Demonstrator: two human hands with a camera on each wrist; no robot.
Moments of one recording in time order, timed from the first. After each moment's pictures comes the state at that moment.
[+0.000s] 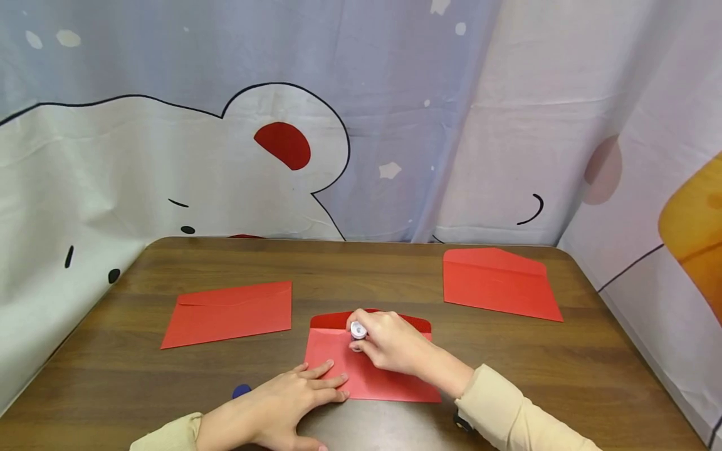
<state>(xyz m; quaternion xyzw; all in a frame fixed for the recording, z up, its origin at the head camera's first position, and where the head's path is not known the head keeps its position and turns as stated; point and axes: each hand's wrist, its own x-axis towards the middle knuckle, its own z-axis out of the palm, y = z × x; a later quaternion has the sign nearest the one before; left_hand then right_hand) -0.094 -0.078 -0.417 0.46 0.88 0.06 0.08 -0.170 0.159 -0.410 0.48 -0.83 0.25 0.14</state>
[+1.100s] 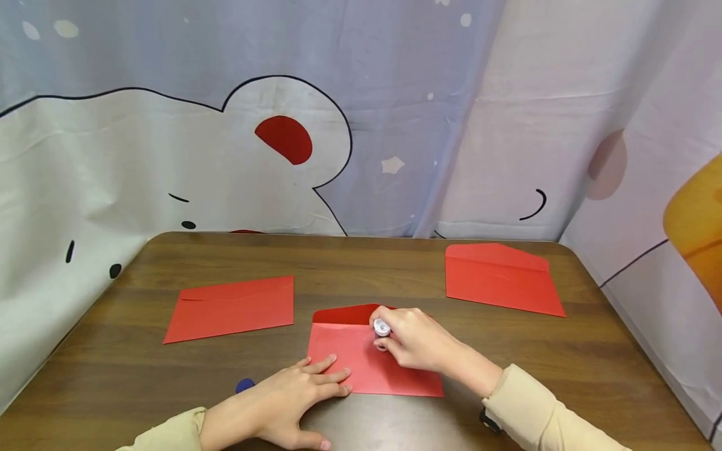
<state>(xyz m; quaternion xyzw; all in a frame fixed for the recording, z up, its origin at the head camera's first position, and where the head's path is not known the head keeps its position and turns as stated) -0.095 -0.079 -0.417 0.46 0.88 0.08 0.09 -0.165 0.185 -0.402 0.47 -0.84 0.24 0.11</state>
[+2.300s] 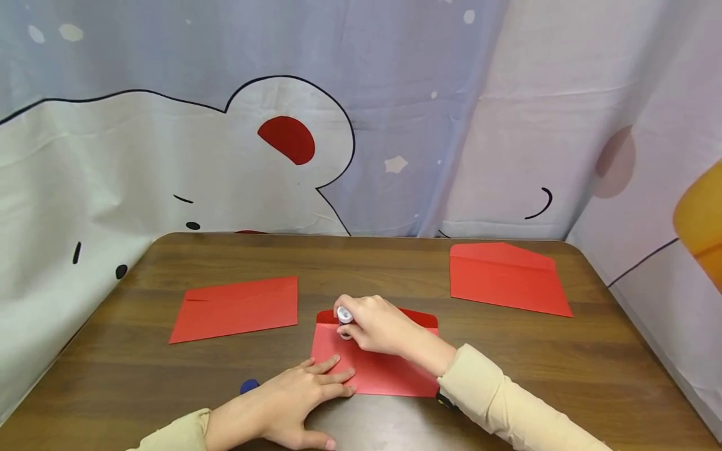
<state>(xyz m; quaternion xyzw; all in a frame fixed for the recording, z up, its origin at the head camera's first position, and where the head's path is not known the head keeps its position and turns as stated) -0.095 -0.078 -0.417 0.46 0.88 0.07 0.08 -0.183 0.125 -0.395 0.46 -0.86 0.23 0.06</state>
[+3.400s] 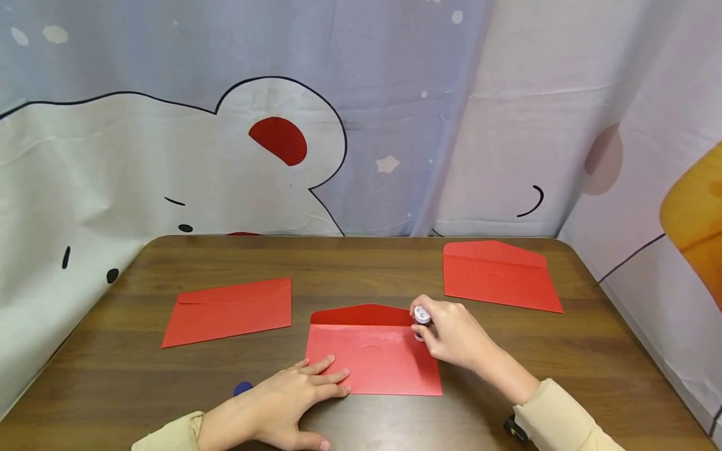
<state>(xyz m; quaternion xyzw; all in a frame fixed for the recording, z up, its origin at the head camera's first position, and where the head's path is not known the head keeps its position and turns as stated) -0.095 -0.077 -0.417 0.45 0.88 0.09 0.10 -0.162 0.235 -0.404 0.33 -0.90 0.21 0.17</state>
